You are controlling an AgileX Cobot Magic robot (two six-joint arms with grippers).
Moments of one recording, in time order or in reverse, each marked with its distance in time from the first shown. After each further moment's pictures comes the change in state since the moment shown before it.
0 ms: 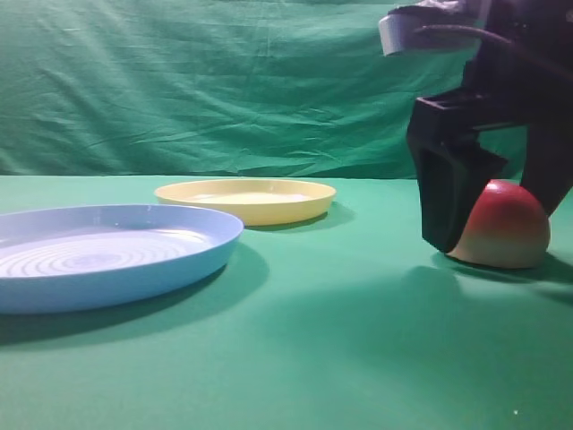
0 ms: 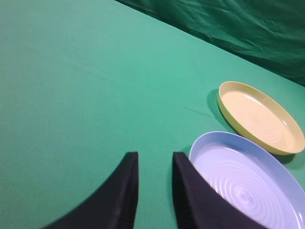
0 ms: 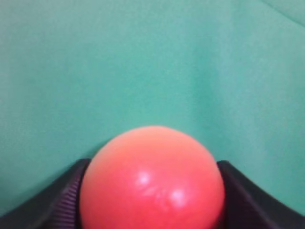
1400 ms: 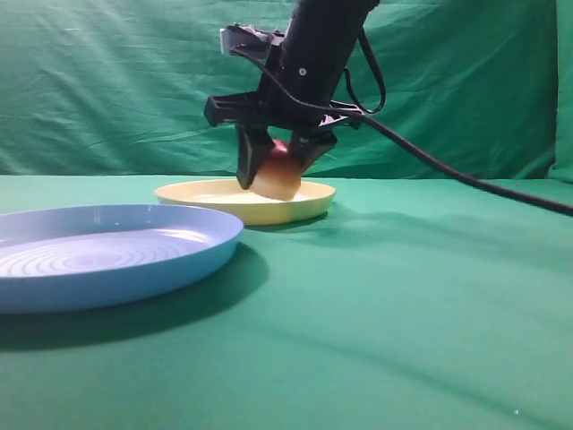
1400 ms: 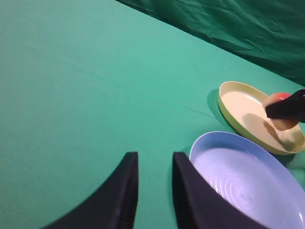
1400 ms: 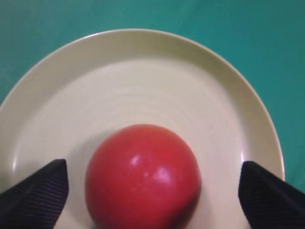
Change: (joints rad) left arm 0.000 0.000 0.000 0.000 0.000 0.000; right arm 0.040 0.477 -0.899 0.241 0.200 -0.262
